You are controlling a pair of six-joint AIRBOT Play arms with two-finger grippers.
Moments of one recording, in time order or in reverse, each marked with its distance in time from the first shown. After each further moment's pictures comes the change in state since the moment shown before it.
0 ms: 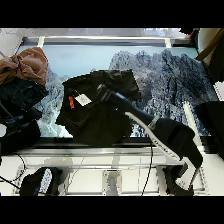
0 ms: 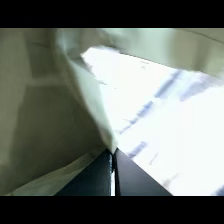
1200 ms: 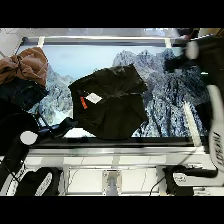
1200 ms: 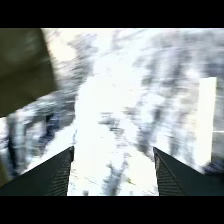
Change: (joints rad) left arm -0.396 -0.014 -0.293 -0.474 0.182 0.017; right arm -0.660 0.449 0.024 0.172 -0.212 -0.073
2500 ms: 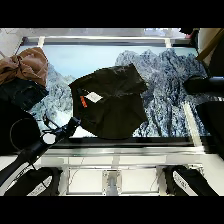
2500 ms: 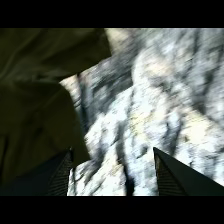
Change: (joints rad) left arm -0.249 -0.291 -0.105 -0.251 0.609 -0.088; right arm -0.122 0.560 -0.446 0.393 -0.012 -0.029
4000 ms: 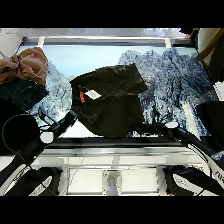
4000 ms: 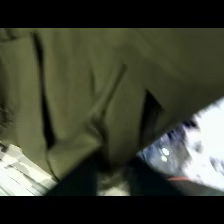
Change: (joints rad) left arm -0.005 0.079 0.050 0.056 0.058 0.002; right arm 0.206 -0.334 -0.956 1.254 -0.706 -0.557
